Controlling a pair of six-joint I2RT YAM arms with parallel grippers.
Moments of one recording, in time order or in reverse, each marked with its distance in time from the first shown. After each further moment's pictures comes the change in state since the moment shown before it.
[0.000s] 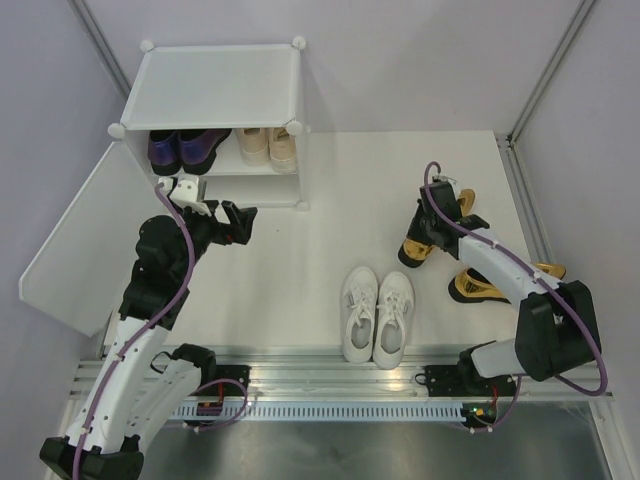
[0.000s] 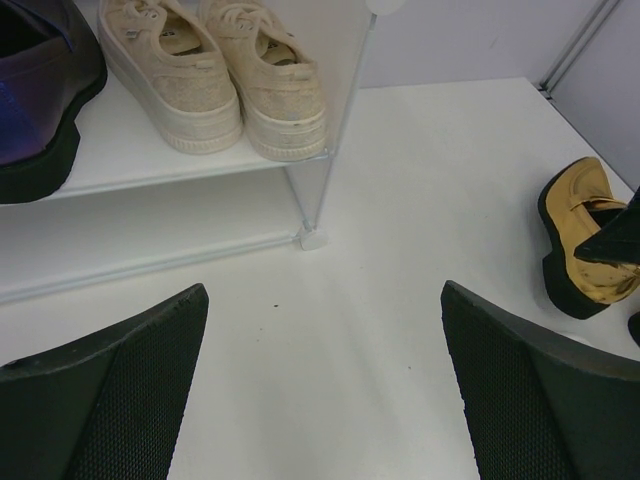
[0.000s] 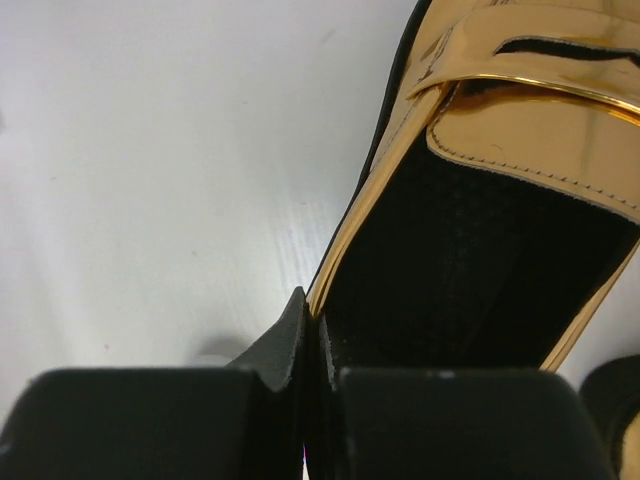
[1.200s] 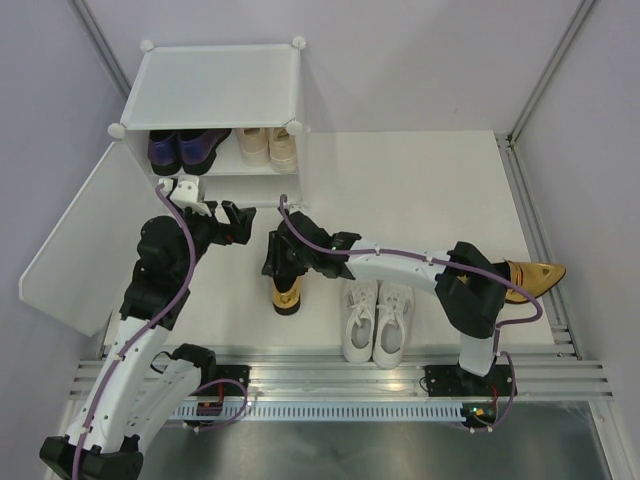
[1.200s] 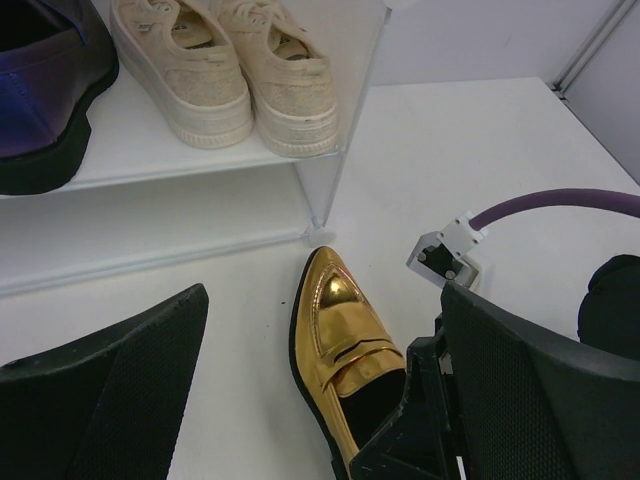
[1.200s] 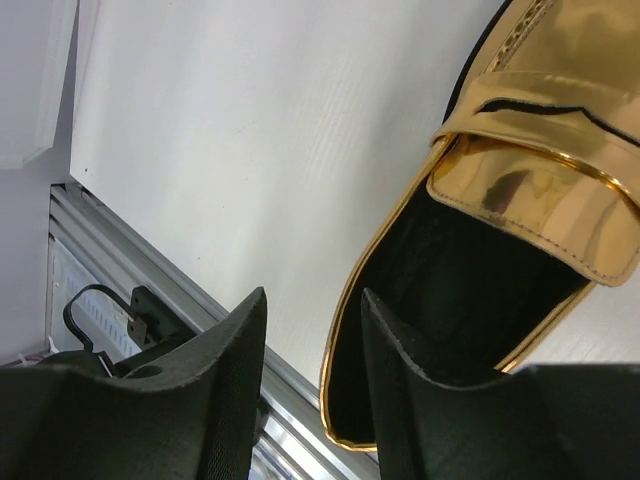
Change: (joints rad) left arm -0.005 -0.001 -0.010 0.001 -0.031 0.000; right arm 0.725 0.480 0.464 0.177 -0.164 0.235
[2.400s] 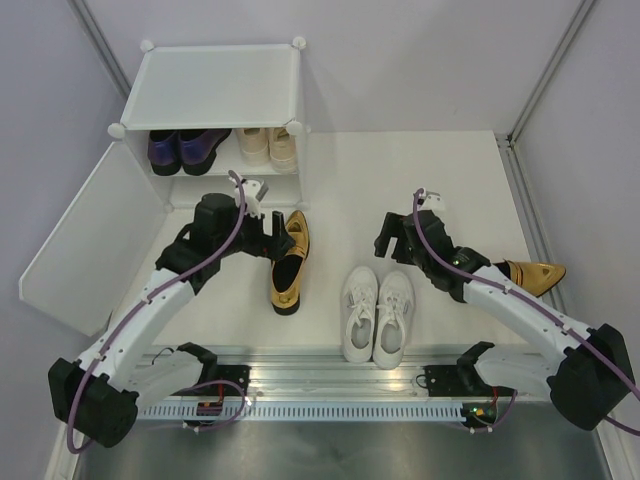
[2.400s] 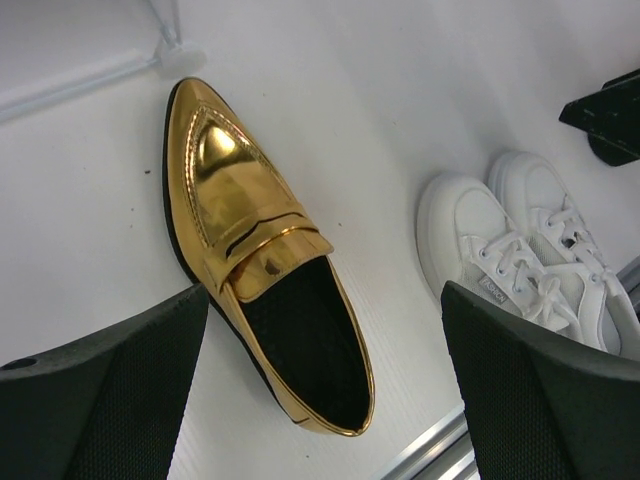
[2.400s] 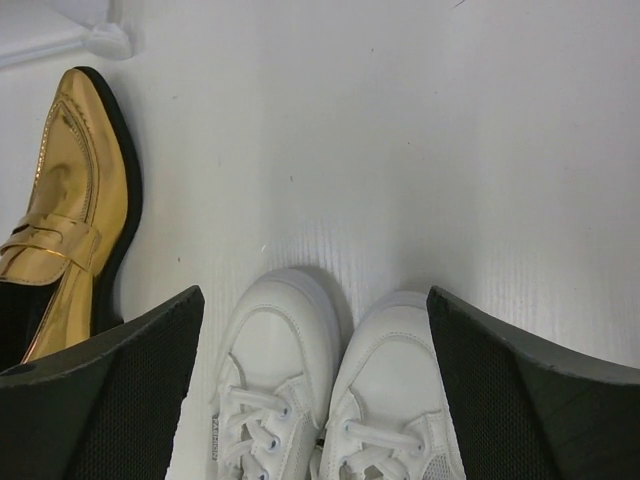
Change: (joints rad) left arm -0.144 0.321 0.089 -0.200 0.164 -0.002; right arm -0.420 -0.743 -0.594 -0.123 0.291 -0.188
